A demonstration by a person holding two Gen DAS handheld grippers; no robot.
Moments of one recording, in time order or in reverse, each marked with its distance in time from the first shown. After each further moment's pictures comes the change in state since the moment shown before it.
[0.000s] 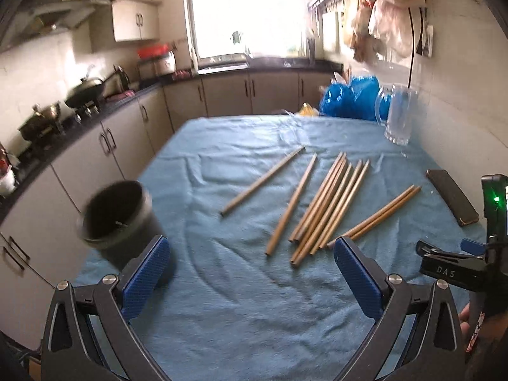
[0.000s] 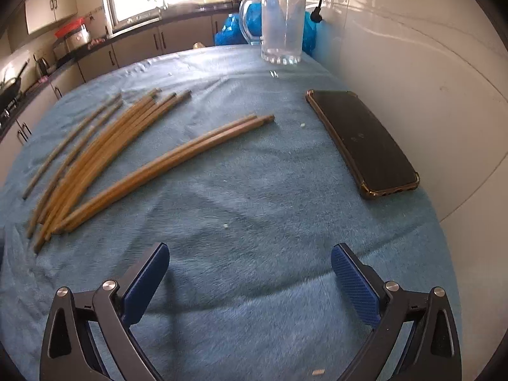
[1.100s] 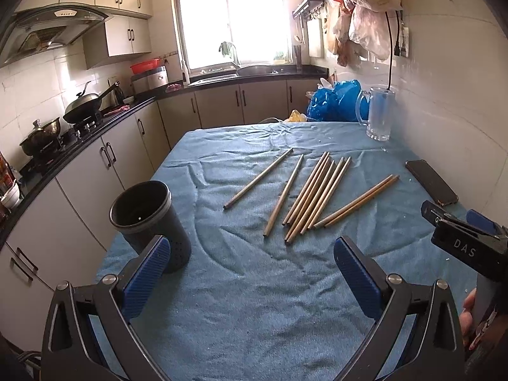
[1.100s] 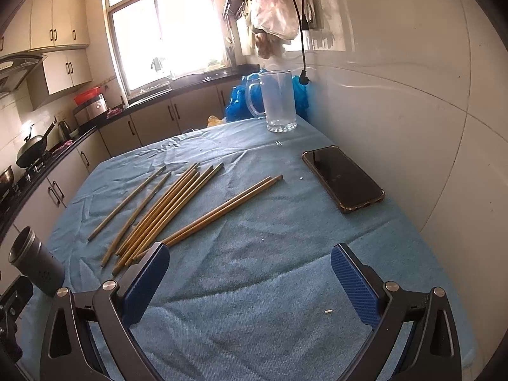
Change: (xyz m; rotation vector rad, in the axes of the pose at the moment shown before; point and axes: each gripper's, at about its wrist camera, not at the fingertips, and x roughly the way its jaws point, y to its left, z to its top) left arm -0.051 -0.004 -0.011 0.060 -0.001 -0.032; right arm -0.100 0.007 -0.033 0.117 -0.287 0.079
